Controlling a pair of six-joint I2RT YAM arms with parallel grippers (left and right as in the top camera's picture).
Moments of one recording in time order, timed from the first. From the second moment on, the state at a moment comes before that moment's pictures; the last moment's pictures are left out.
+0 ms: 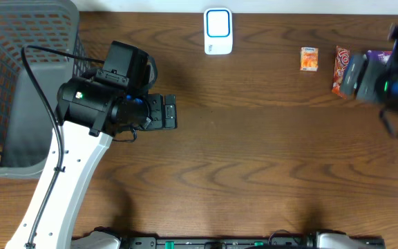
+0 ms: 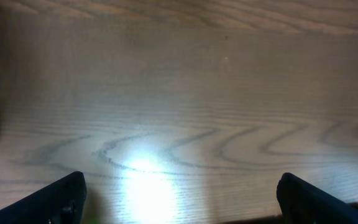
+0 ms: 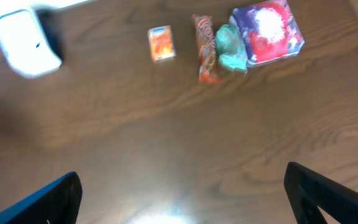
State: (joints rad) left arm -0.33 1.43 1.61 -1.39 0.13 -0.38; right arm -0.04 1.36 1.89 -1.43 0.10 0.21
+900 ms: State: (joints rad) left arm -0.33 1.43 1.61 -1.39 0.13 -0.38; right arm -0.01 0.96 1.24 -1.61 -0.13 0.21
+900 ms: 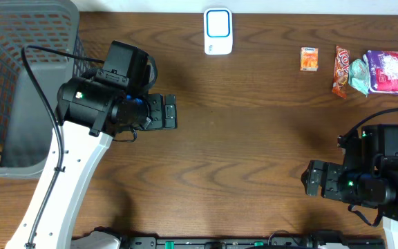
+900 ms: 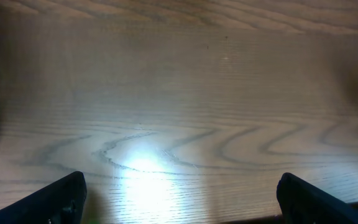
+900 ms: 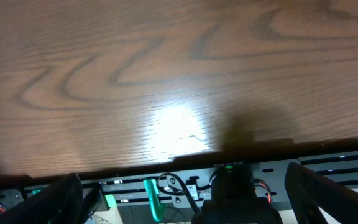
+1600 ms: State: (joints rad) left arm -0.33 1.43 1.61 -1.39 0.13 -0.38; right arm -0.01 0.91 1.24 -1.53 -0.13 0.20
